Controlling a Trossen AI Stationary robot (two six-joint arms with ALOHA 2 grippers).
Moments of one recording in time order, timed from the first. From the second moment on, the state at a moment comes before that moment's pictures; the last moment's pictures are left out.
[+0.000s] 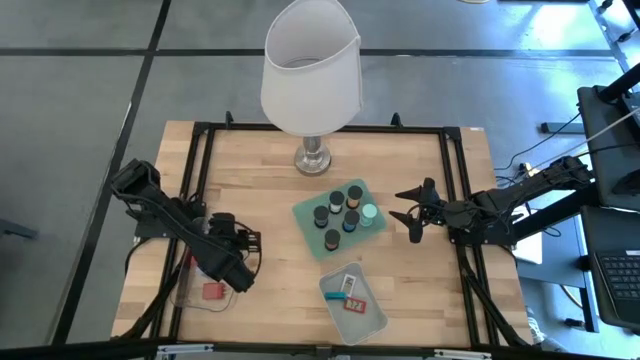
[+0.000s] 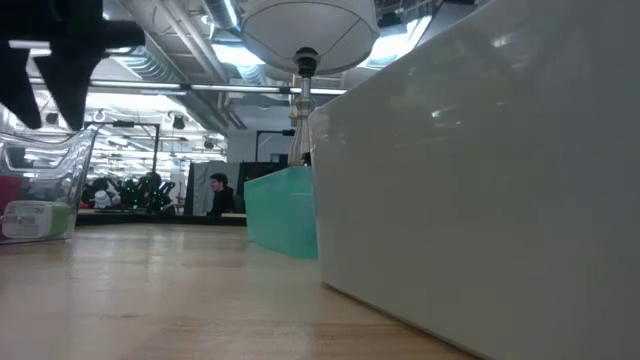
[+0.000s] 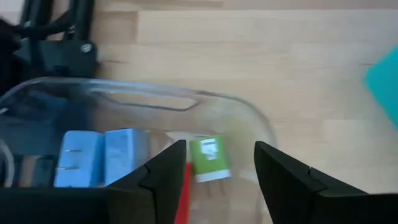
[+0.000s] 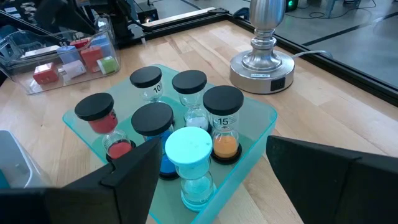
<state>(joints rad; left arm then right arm) -0.66 1.58 1.12 -1.46 -0.44 -2.35 0.40 0.60 0.27 -0.12 0.66 0.43</state>
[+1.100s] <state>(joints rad) -0.66 1.58 1.17 -1.12 -1.23 -1.83 0.40 0.60 0.27 -0.12 0.66 0.43</state>
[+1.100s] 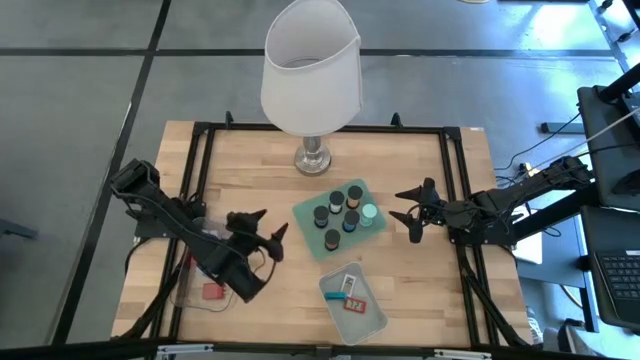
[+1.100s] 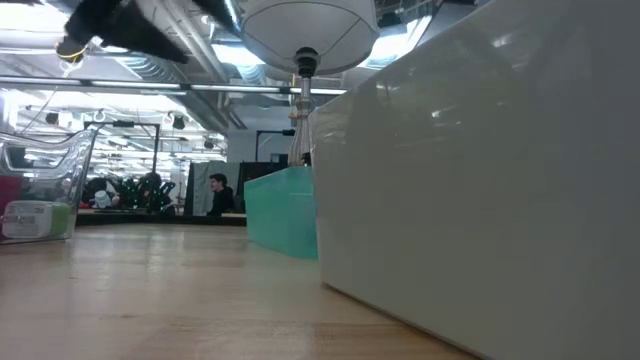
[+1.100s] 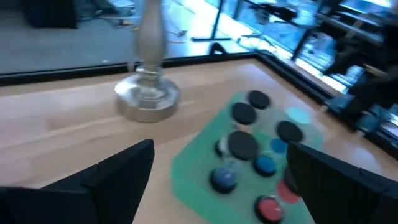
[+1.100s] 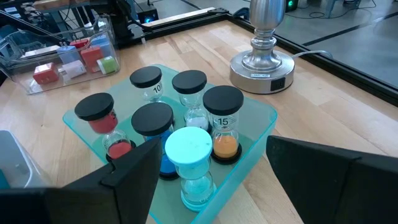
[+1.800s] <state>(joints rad) -0.52 1.58 1.17 -0.17 -0.93 -0.47 0.40 0.60 0.27 -0.12 0.66 0.43</state>
